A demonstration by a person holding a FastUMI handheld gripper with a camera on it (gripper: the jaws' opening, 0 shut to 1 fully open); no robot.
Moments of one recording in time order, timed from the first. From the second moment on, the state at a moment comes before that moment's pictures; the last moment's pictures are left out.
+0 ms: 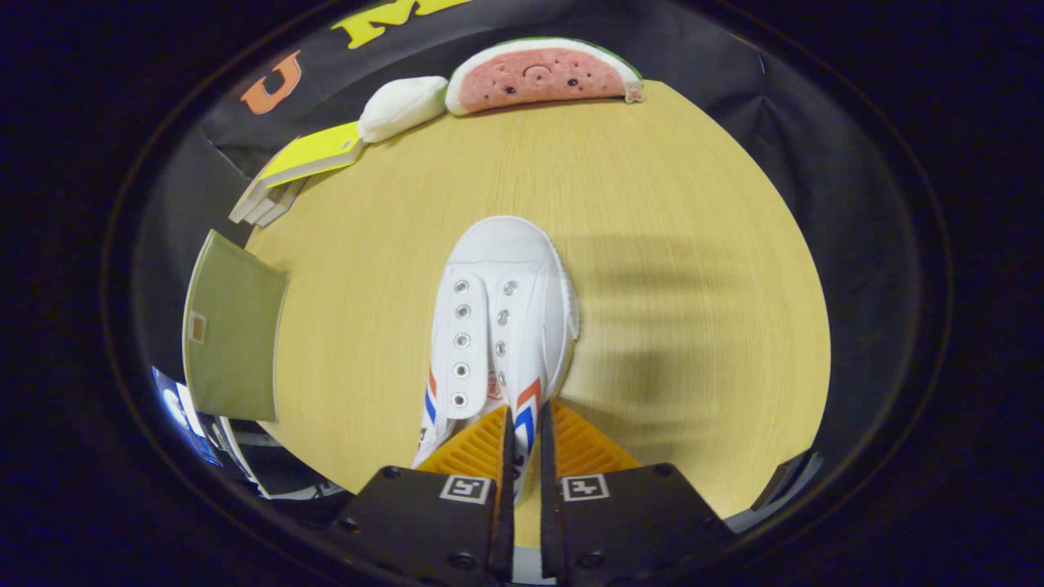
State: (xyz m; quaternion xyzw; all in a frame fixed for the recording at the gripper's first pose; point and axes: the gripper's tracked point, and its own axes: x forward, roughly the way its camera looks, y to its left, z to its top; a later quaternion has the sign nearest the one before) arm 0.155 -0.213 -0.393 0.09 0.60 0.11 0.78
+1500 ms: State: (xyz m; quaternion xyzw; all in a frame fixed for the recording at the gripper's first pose) arm 0.158 -0.204 -0.408 0.23 0.52 0.16 0.81
